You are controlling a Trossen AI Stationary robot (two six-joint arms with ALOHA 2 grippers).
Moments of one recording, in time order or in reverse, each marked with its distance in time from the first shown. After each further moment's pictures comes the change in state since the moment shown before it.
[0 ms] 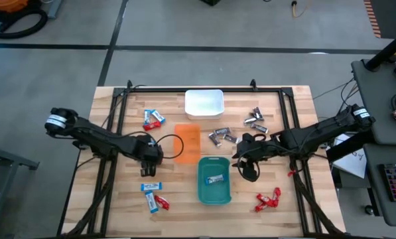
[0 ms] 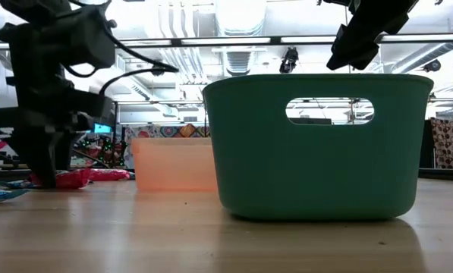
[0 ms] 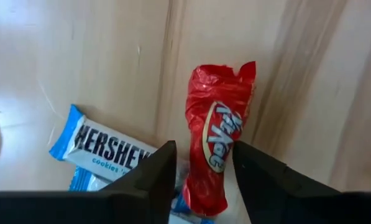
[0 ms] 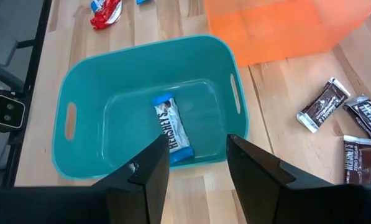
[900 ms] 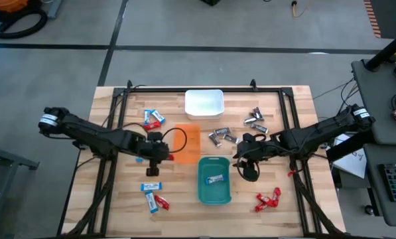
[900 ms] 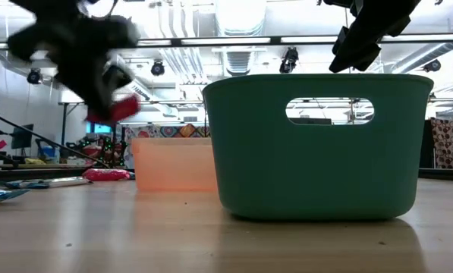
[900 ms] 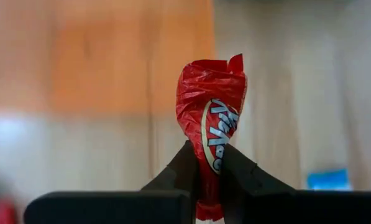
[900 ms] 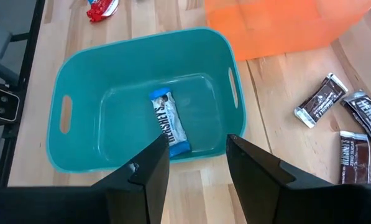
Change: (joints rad) left arm 0.005 -0.128 0.176 0.103 0.015 0.249; right arm 0.000 0.001 0.000 -0.020 0.001 -0.012
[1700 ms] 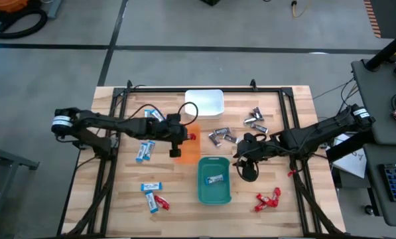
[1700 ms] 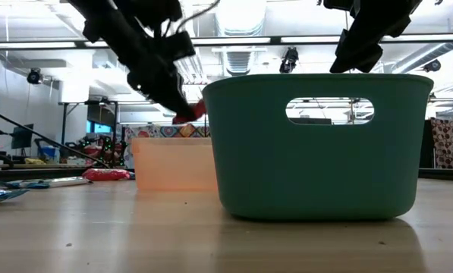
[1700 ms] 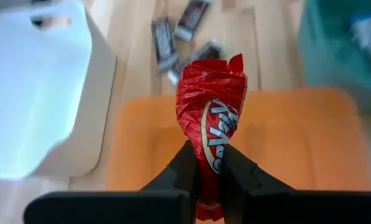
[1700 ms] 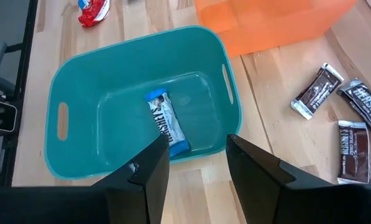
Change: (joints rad) left arm 0.281 0.203 0.083 0.349 -0.004 0.275; right arm 0.000 0.000 0.000 -0.009 0.015 0.066
